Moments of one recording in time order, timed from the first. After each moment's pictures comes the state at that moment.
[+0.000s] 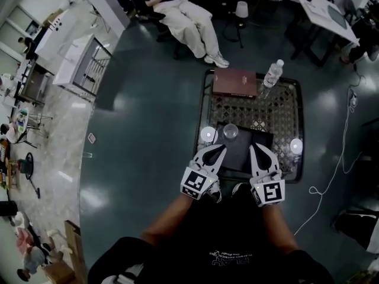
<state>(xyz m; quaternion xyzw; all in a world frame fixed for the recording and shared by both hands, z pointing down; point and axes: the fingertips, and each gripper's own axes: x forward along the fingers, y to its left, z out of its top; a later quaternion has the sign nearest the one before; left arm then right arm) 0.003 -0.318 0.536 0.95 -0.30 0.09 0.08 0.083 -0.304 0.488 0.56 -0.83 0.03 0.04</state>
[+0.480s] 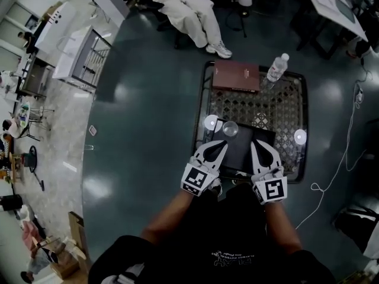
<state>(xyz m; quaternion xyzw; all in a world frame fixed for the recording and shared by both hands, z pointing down) 0.022 -0.338 0.558 0.94 -0.30 0.11 0.09 0.099 -0.328 0.508 0.54 -0.84 0.05 0.05</state>
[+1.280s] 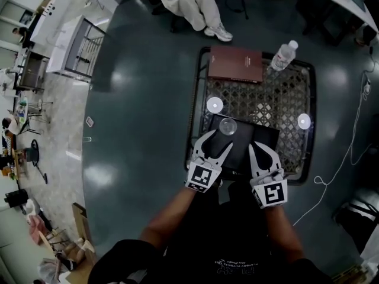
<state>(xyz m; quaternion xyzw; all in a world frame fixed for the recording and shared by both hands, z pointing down) 0.037 -0.370 0.642 0.92 -0.34 0.17 0.07 0.107 -0.343 0.572 0.52 -0.85 0.10 0.08</state>
